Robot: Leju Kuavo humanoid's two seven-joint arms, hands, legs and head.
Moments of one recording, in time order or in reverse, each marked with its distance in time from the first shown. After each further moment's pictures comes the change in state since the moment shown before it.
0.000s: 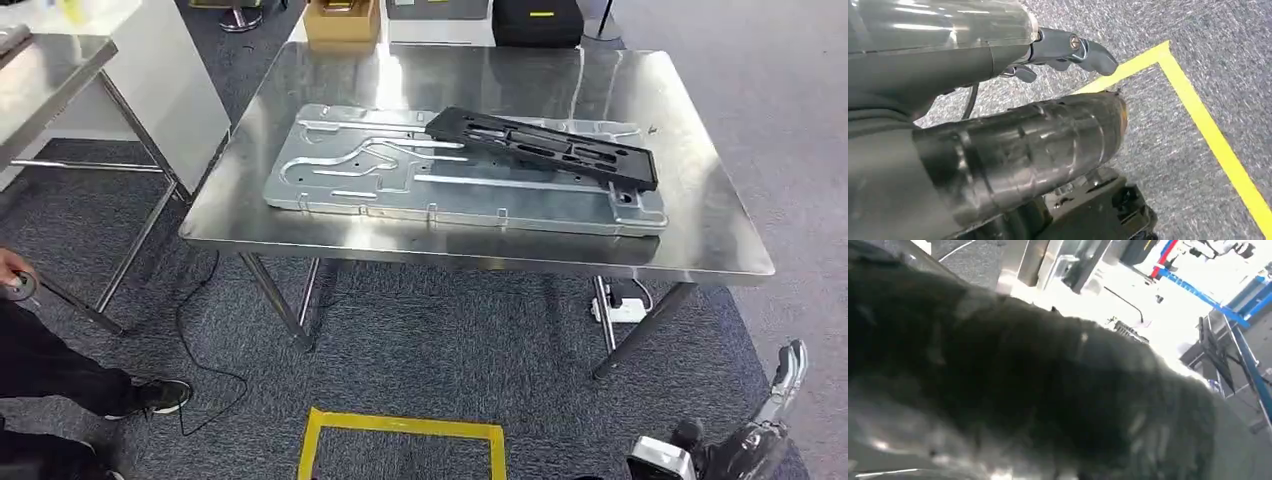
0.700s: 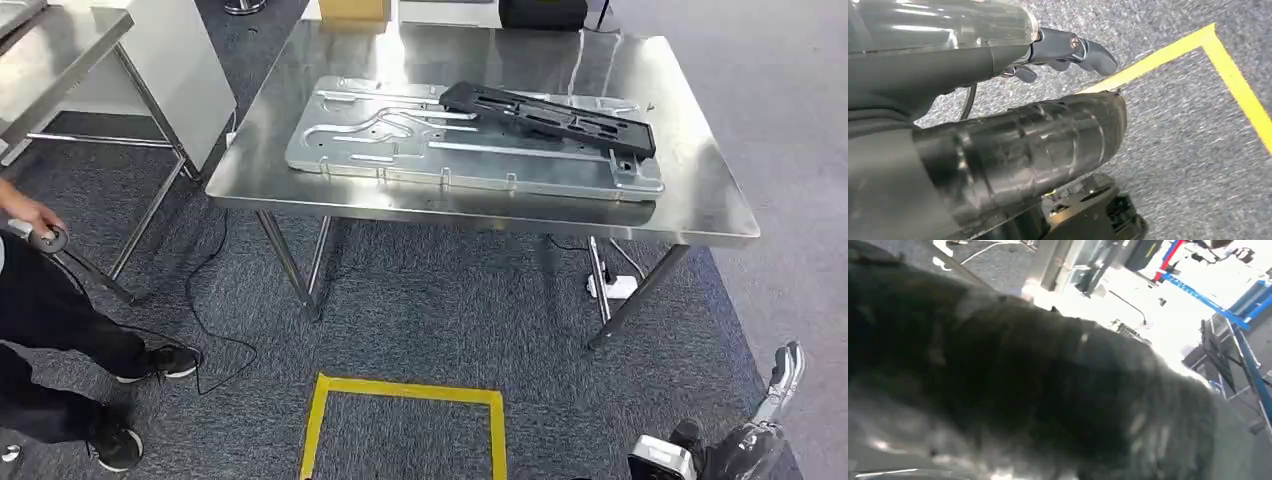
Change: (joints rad) left arm 0.000 0.000 0.013 0.000 0.003 0.000 0.000; right arm 0.006 0.001 0.000 0.008 -0.018 0.000 -0.004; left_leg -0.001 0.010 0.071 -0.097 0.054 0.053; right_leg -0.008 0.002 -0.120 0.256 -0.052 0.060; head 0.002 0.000
